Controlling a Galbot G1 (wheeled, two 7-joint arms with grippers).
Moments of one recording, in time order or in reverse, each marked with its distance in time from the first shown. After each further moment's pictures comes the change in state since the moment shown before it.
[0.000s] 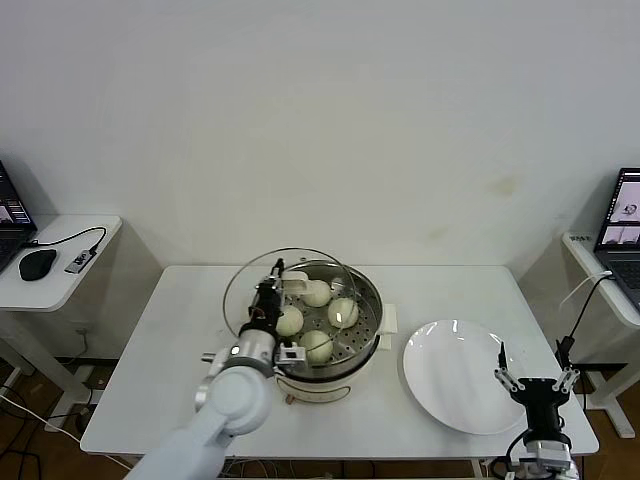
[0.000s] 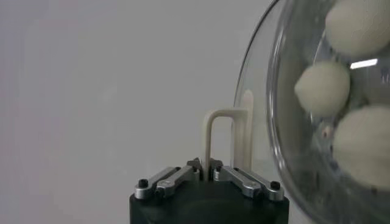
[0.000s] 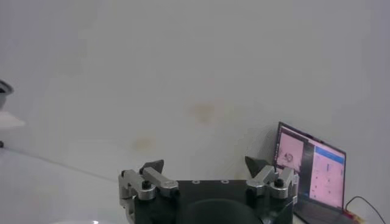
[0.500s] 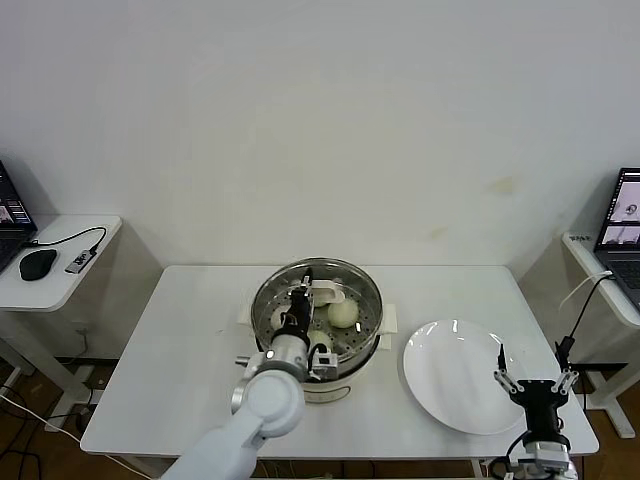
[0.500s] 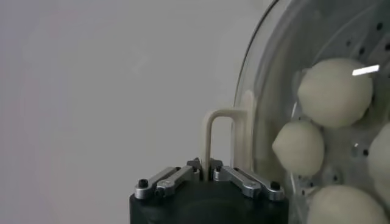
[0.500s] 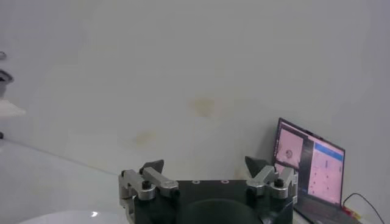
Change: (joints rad) left arm -0.018 -0.098 0.070 0.070 0.067 0.004 0.018; right arm 0.001 -0.001 0.000 -0.012 -0.007 0.005 0.001
